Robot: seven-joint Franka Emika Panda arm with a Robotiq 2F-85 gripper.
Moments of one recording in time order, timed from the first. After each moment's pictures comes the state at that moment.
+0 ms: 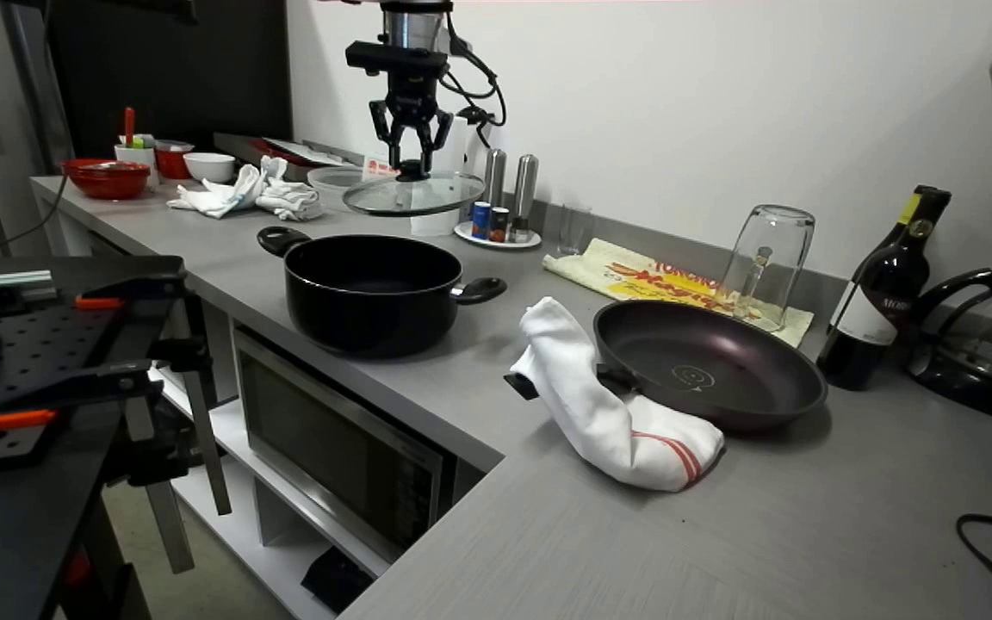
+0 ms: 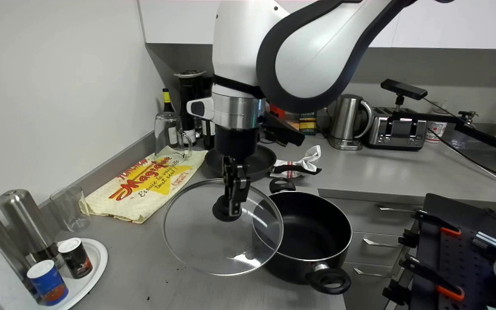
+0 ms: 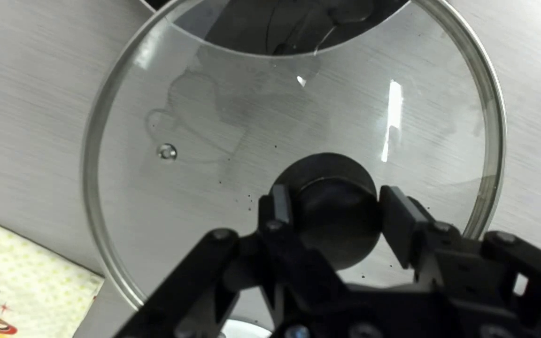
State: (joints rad) arm 0.21 0.31 0.26 -2.11 -0.08 2.50 -0.43
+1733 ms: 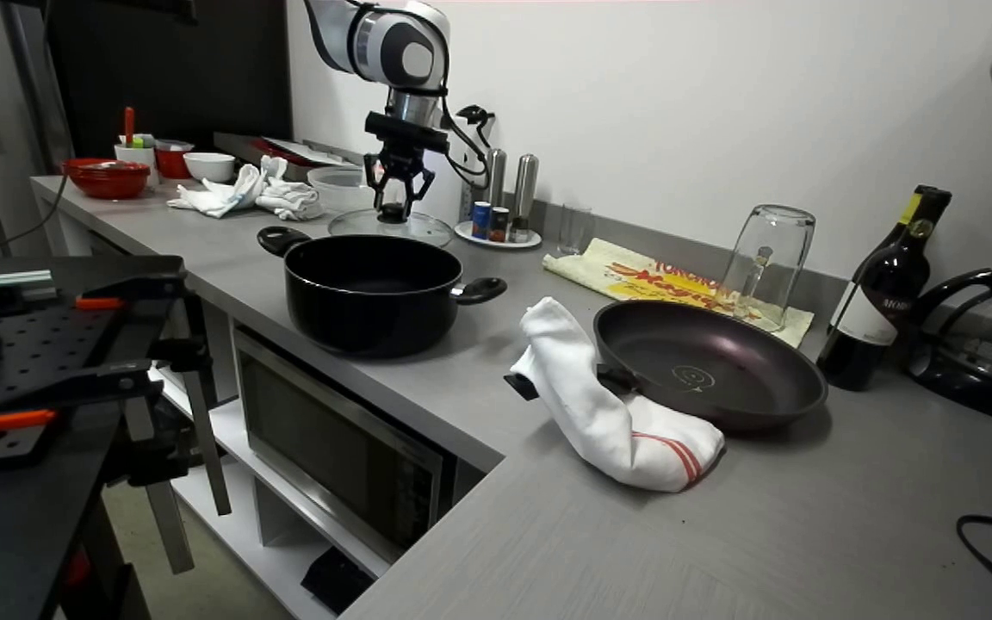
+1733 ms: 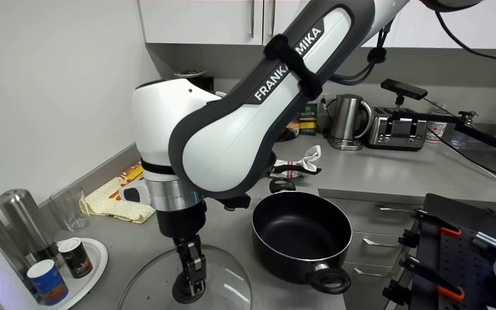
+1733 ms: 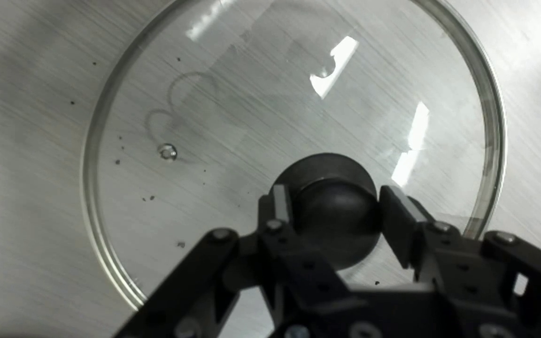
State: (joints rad) arm 0.30 0.74 0.33 -1.71 -0.15 2.36 -0.53
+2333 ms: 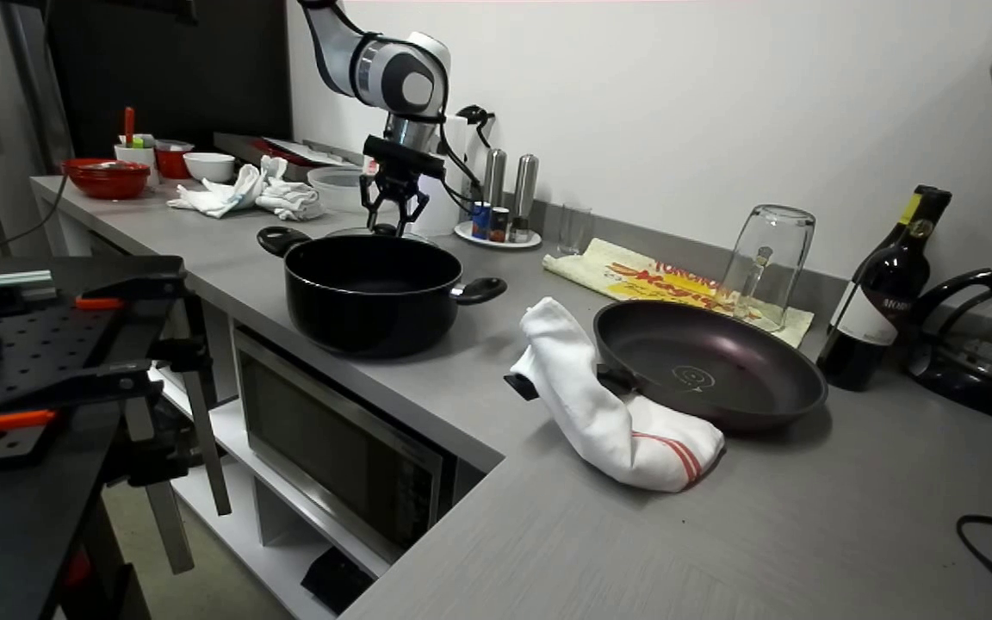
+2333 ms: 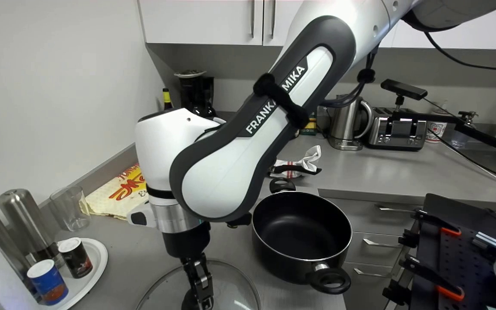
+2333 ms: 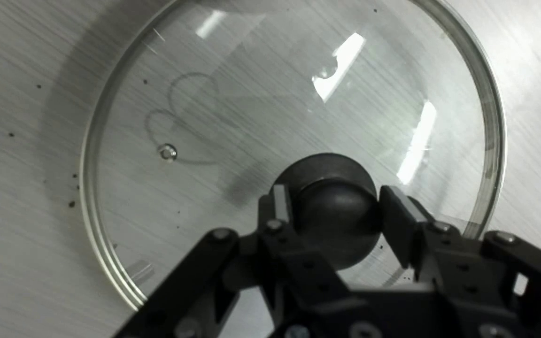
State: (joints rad) arm 0.30 0.82 0.33 -1.67 -0.15 2.34 -0.55
